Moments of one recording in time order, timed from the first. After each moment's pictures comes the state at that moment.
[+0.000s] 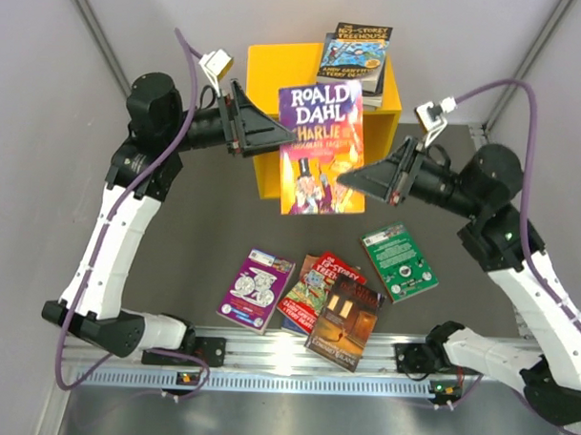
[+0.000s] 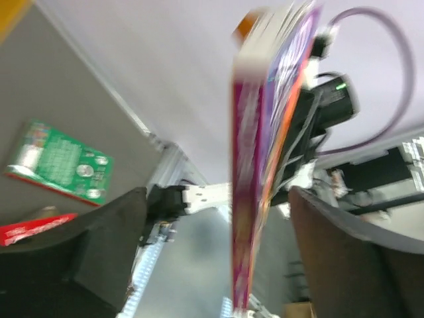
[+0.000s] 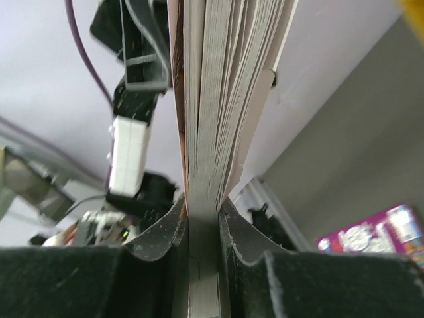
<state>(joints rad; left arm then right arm) -0.35 1.34 1.75 -0.39 0.95 -0.96 0.60 0.97 1.31 -0.20 -0.60 0.98</state>
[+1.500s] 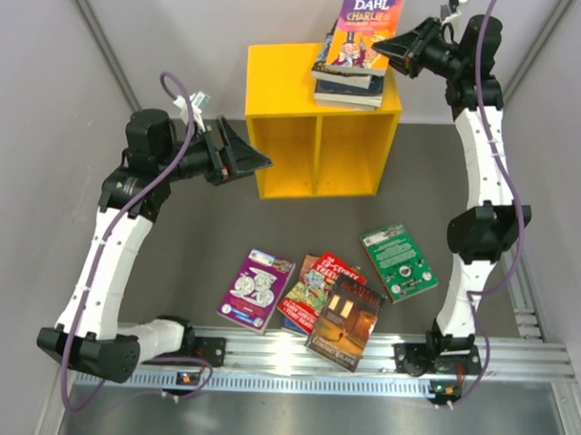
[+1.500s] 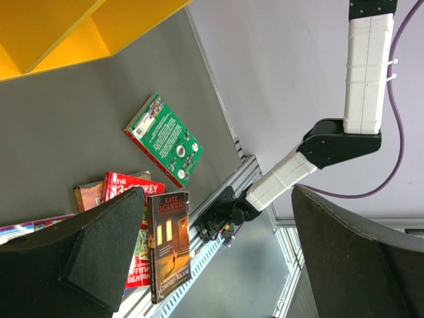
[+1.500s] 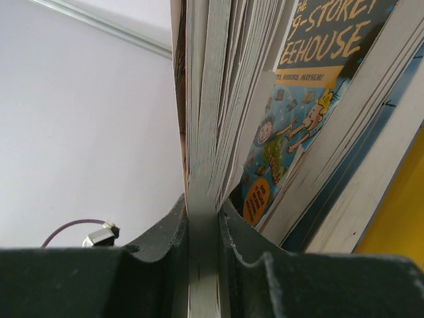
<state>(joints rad) -0.20 1.19 1.48 -0.61 0.76 -0.73 0.07 2.07 2.39 -0.28 -0.81 1.11</state>
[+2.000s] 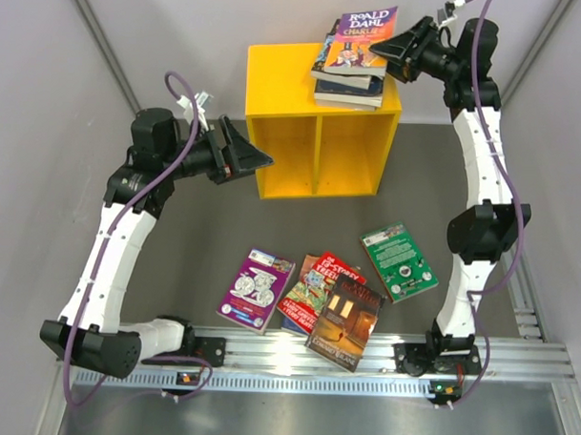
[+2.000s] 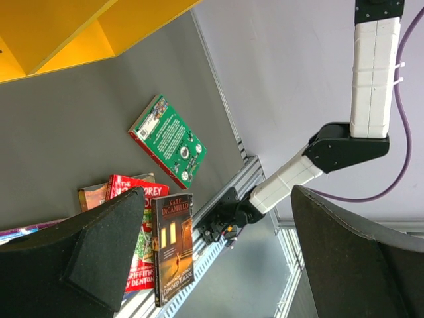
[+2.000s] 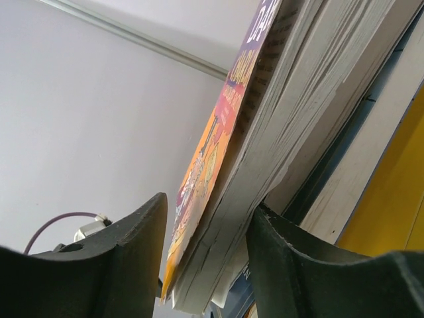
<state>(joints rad) -0.20 1.21 1.46 -0.58 0.76 -0.72 0.07 2.07 2.36 -0.29 -0.81 1.06</state>
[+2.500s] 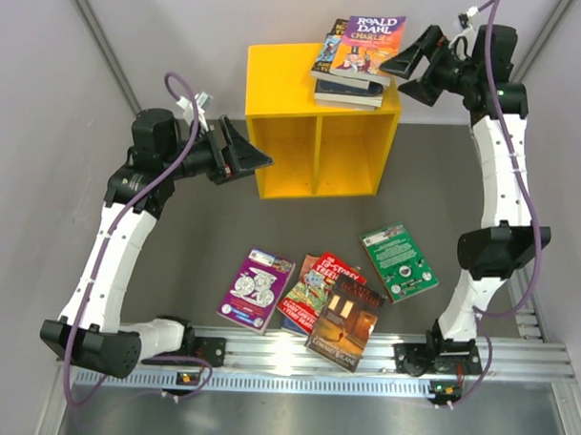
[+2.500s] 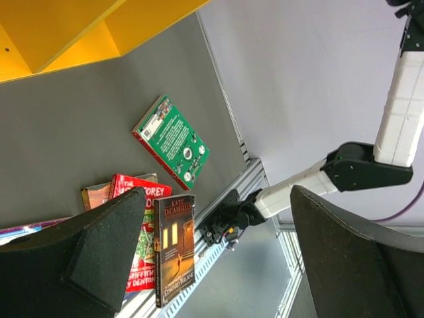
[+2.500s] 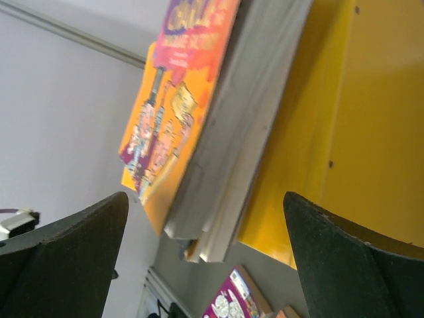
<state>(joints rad) -0.20 1.21 1.45 -0.58 0.75 -0.72 0.05 1.92 2.33 -0.69 -0.66 0.73</state>
